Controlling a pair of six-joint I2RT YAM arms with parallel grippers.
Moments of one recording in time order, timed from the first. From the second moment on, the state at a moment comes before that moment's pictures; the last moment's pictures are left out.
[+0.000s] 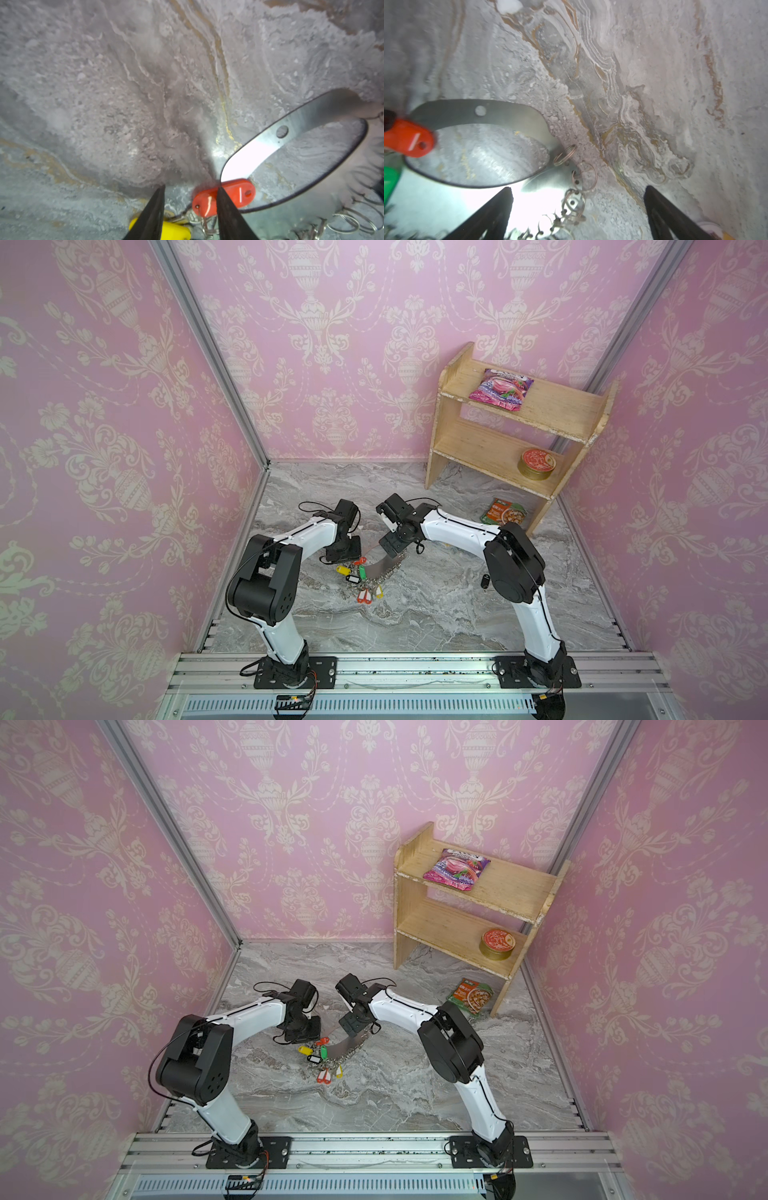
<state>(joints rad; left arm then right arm) -0.30 1.73 1.05 -0.72 0.06 -0.45 0.77 2.10 1.66 -0.68 0.11 0.03</state>
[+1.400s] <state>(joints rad) -0.12 1.64 1.08 -0.49 0.20 -0.40 0.96 1.95 1.38 -0.47 0.21 -0.02</state>
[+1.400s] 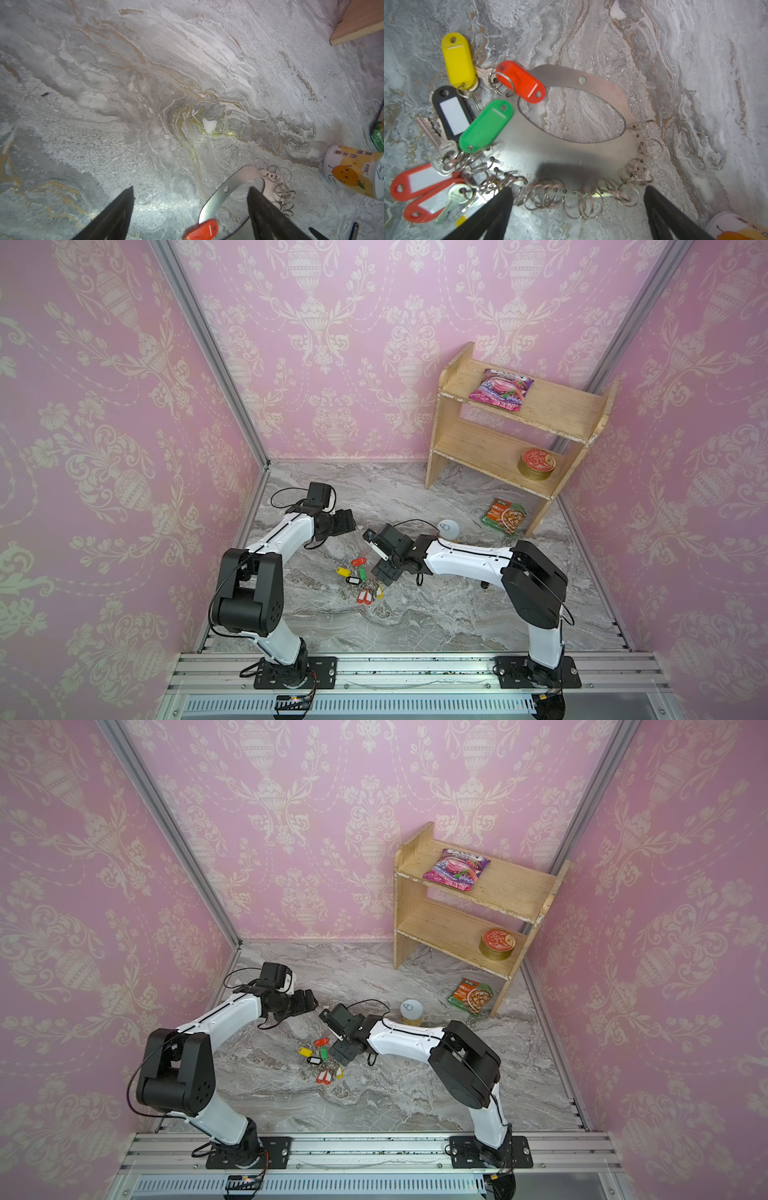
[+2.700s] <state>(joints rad) -0.11 1.62 1.07 -0.48 0.20 -0.40 1.00 1.91 1.32 -0.51 0.25 -0.02</state>
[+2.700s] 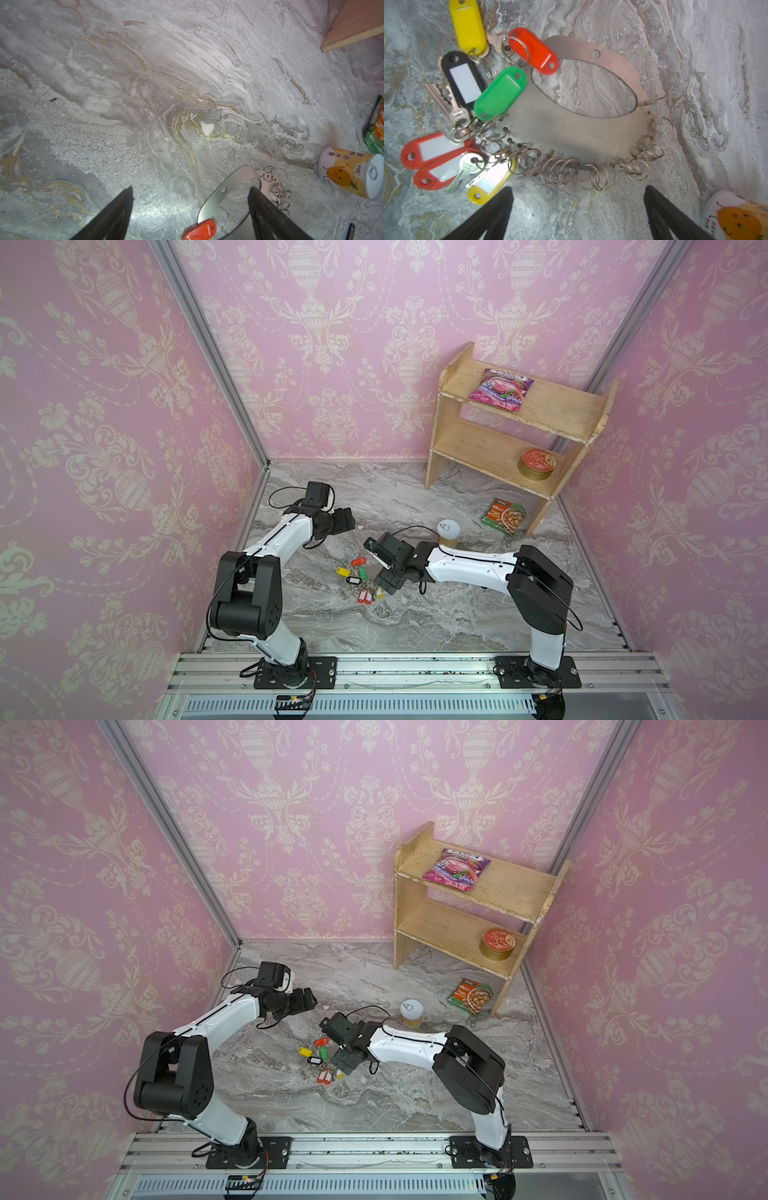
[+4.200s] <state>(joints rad) -0.10 1.60 1.06 -0.47 0.20 -0.40 1.03 1.98 1.32 -0.45 0.41 -0.03</state>
